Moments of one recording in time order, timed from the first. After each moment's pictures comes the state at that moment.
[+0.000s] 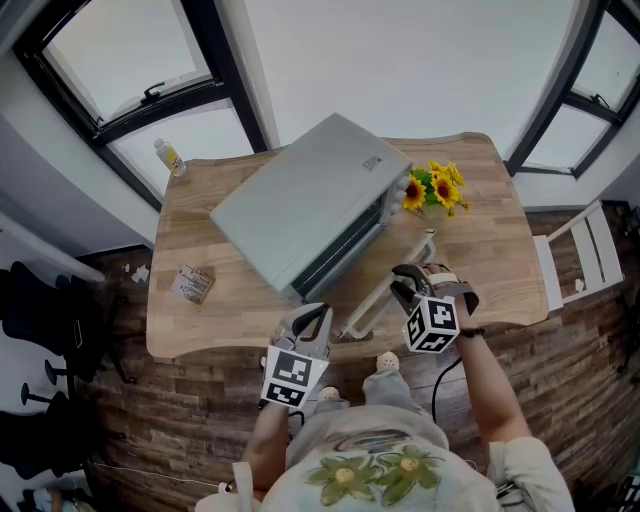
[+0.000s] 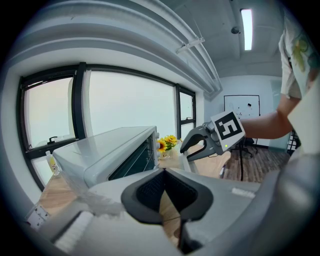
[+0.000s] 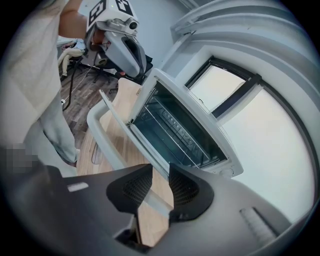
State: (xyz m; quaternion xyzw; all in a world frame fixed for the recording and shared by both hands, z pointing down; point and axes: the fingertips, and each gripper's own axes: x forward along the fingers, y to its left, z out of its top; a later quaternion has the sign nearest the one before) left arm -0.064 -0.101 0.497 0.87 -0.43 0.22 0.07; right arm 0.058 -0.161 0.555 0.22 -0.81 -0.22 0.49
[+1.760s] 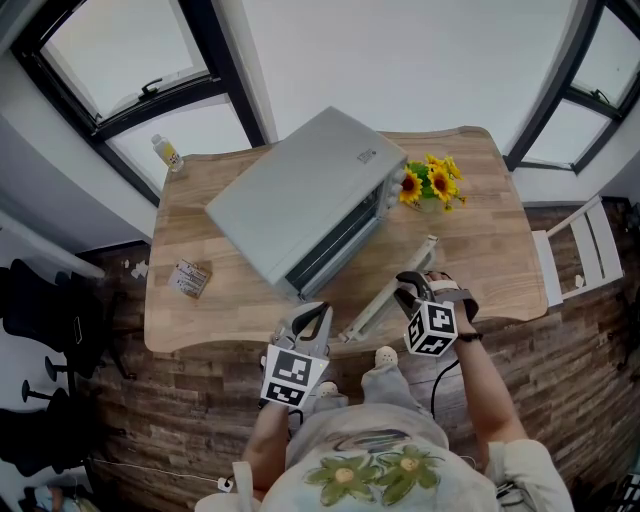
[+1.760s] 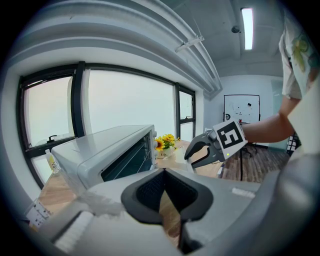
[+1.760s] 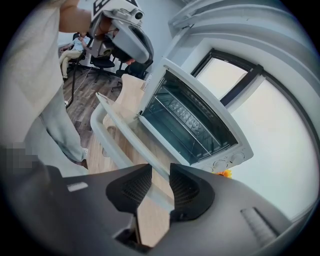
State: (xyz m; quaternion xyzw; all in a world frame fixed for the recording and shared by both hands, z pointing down) left arm -0.054 -0.091 0.501 0.87 -0.43 0.23 0.07; right arm 0.081 -0.138 0.590 0.22 -0.81 -0.19 0.51
